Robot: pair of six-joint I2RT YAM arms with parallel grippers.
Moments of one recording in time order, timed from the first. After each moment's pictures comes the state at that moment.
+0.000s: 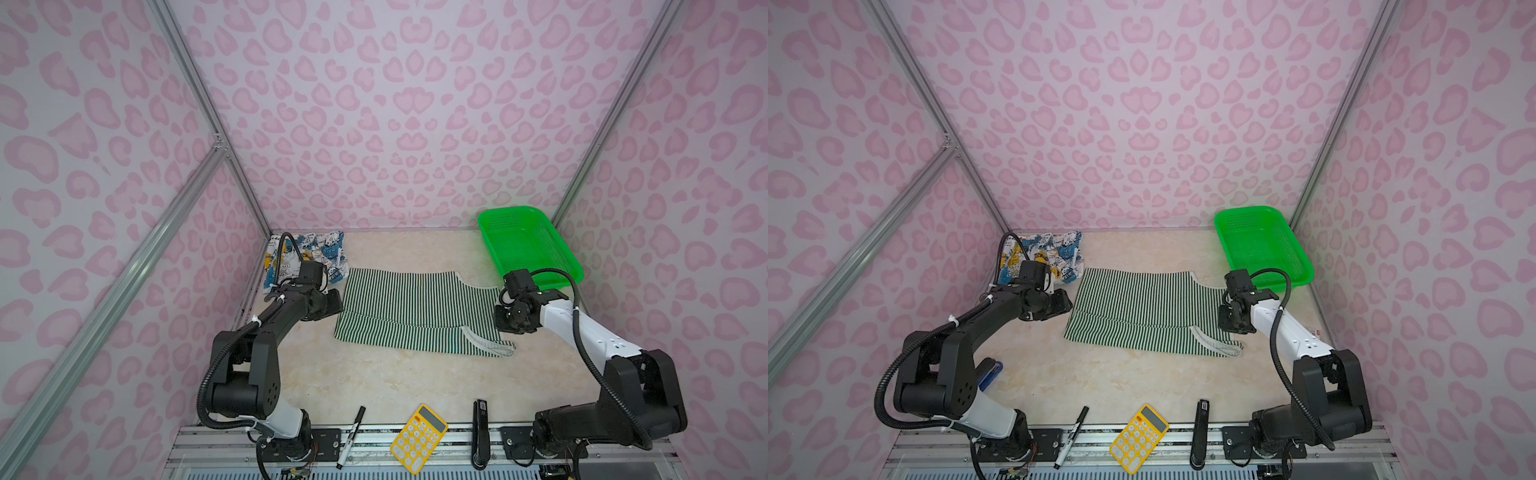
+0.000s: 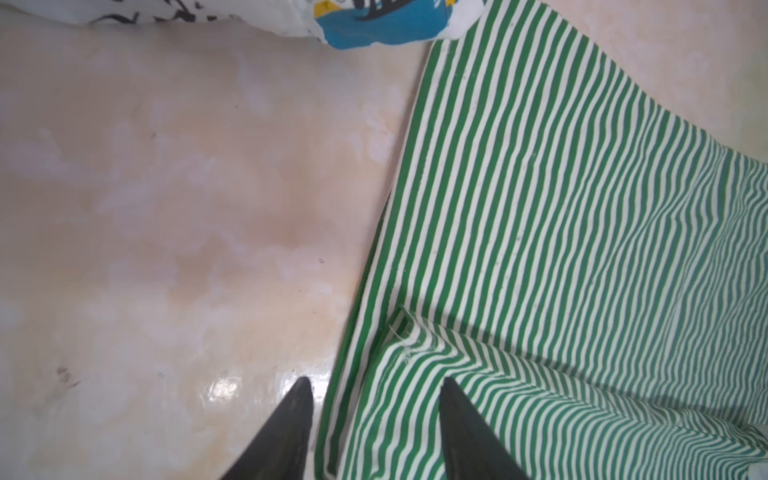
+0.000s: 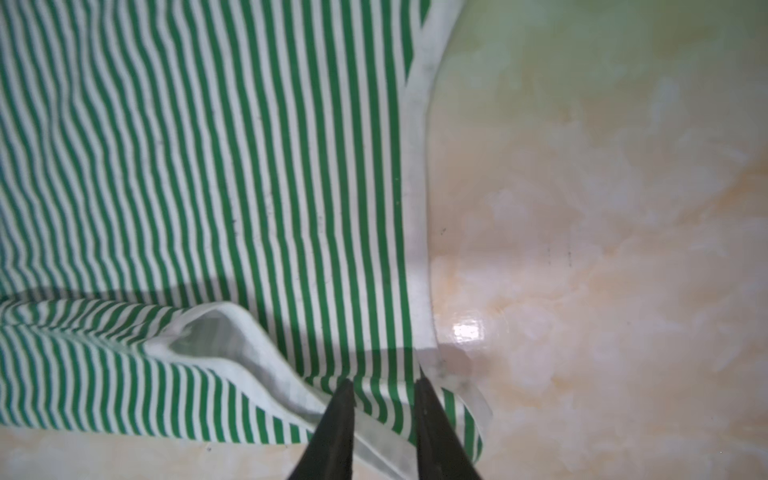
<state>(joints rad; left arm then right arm) -0.09 1.58 0.98 -0.53 0.16 -0.36 0.22 1.41 0.92 -0.76 -0.03 0.31</state>
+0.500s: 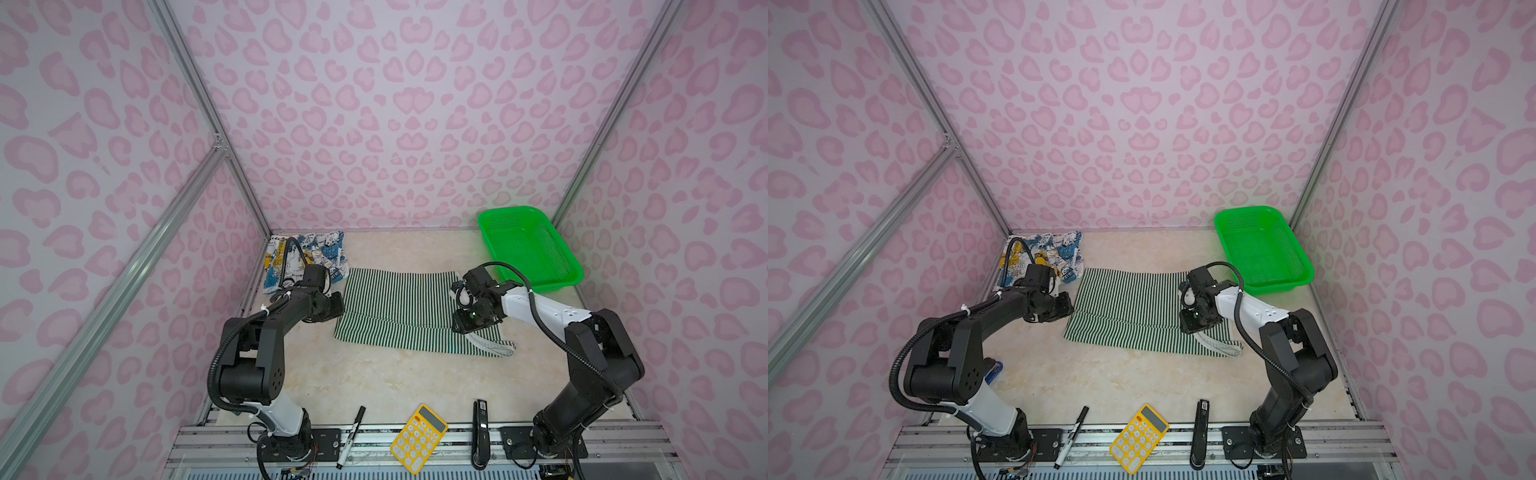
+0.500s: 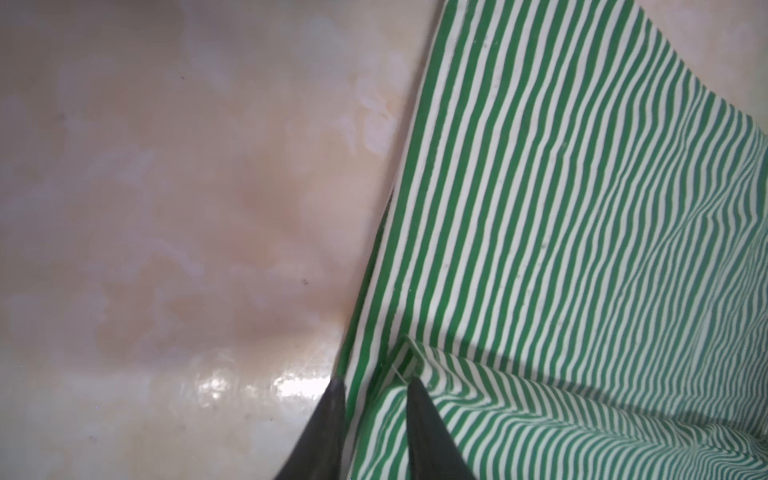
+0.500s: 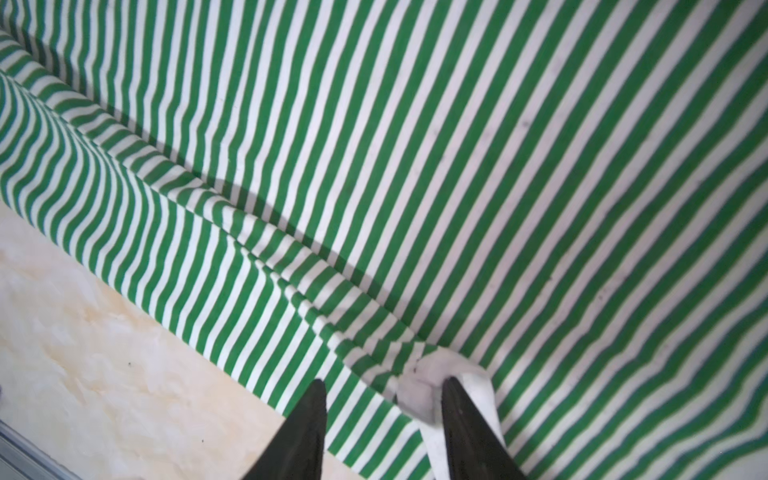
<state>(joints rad) -0.09 1.66 0.96 -0.45 0.20 -0.37 0.42 1.68 1.06 -0.70 -0.21 0.08</state>
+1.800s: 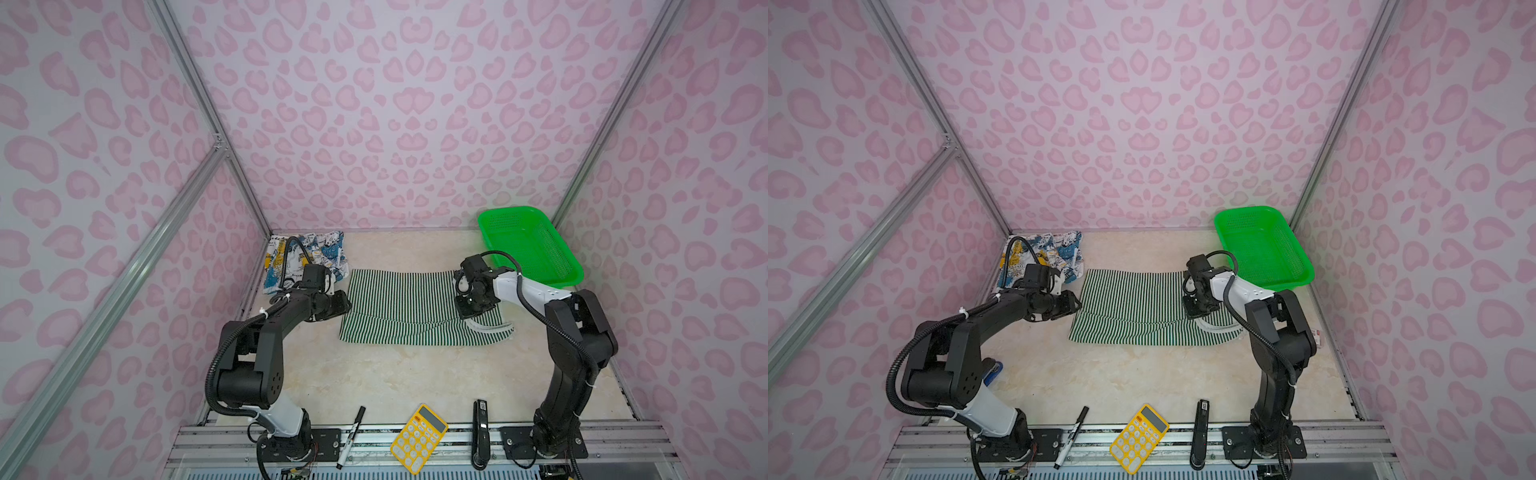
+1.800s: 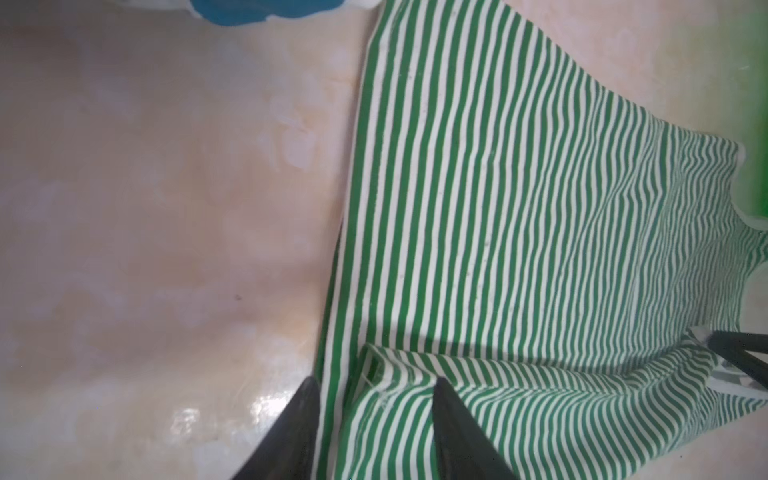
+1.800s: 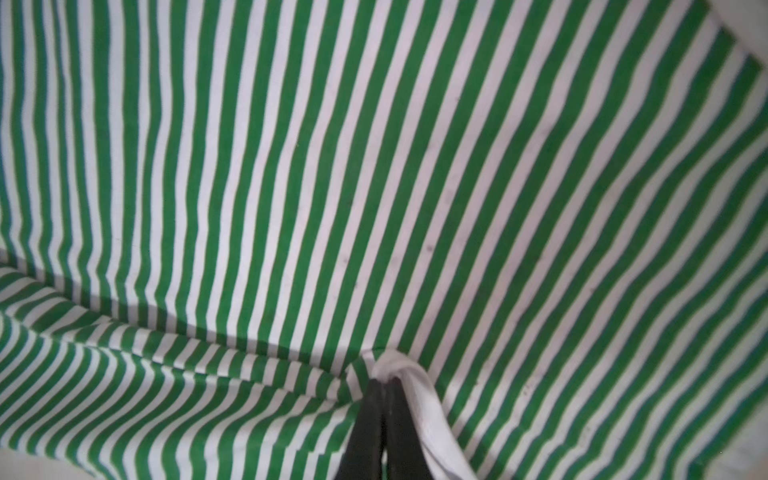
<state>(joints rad) -0.10 1.64 0.94 -0.38 0.32 -0.32 0.37 1.87 1.24 -0.73 -0.10 0.09</state>
